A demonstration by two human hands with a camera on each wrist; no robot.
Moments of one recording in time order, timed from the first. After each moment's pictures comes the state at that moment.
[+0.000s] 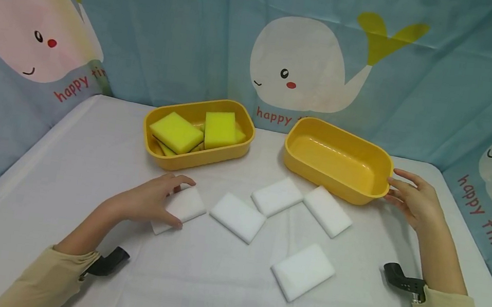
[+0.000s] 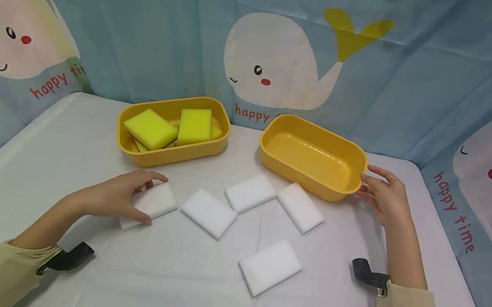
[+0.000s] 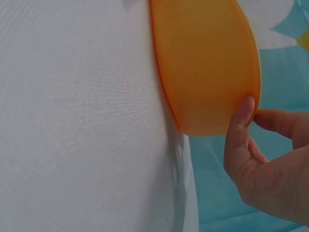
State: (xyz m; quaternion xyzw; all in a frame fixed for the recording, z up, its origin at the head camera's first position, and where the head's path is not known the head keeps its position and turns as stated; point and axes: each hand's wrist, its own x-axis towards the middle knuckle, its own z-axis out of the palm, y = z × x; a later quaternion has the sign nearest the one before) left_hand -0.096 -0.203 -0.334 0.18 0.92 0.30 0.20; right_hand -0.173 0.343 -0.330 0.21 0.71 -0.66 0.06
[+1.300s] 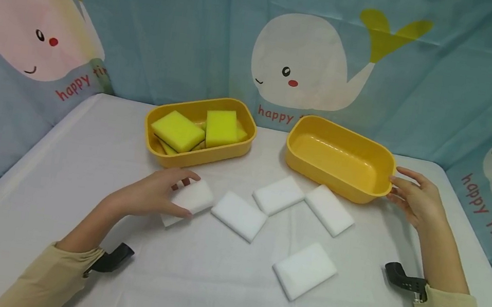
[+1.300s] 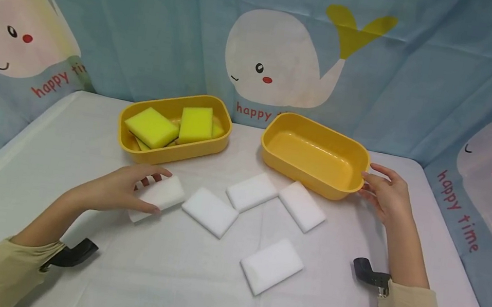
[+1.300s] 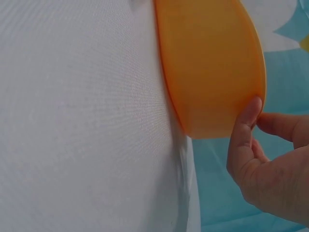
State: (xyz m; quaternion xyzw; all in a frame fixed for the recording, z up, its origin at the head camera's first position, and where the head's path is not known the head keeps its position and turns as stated) left_hand -0.100 -0.198 -0.322 0.21 0.91 0.32 0.16; right_hand -0.172 0.341 -0.334 0.20 0.69 -0.69 0.04
